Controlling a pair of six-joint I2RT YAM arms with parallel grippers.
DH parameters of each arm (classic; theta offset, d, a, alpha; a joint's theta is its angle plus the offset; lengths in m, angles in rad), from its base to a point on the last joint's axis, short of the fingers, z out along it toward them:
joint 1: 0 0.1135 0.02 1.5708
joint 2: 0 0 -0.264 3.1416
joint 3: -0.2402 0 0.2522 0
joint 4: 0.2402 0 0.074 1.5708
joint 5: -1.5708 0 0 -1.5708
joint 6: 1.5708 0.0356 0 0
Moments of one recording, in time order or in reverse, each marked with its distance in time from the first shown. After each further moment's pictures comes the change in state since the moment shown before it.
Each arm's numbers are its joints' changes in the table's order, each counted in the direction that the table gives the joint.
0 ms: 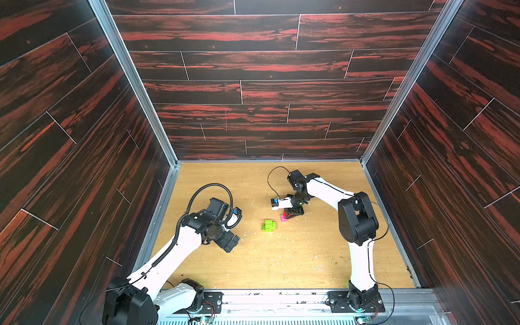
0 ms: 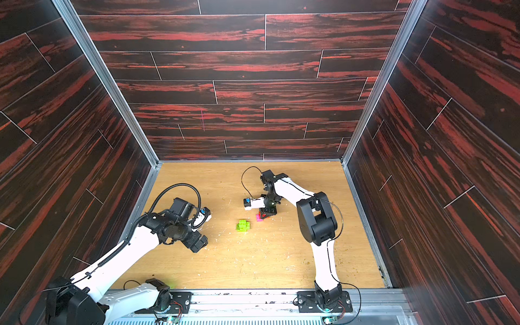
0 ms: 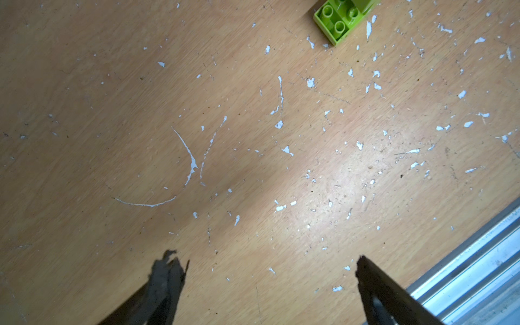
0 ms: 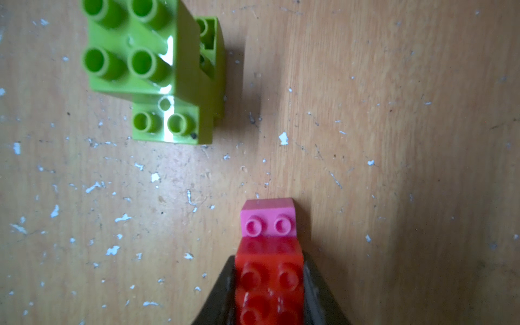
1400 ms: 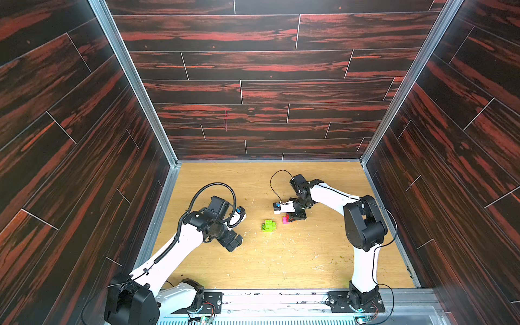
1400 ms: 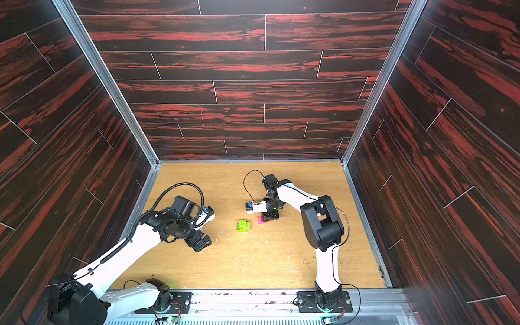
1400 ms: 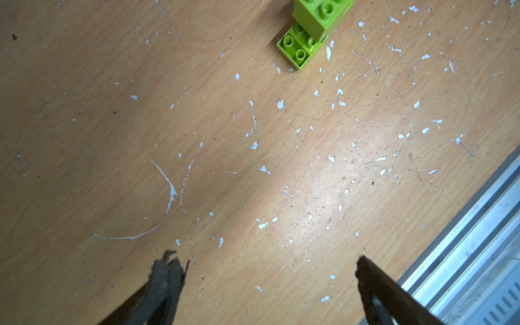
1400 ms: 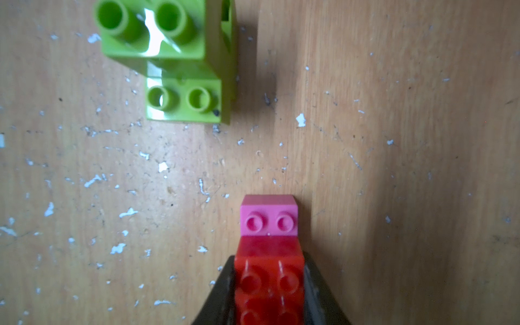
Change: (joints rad) left arm 0.000 -0.029 -0.017 -0.028 -0.099 0.052; right arm 0.016 0.105 0.172 -0.124 -0.056 0.042
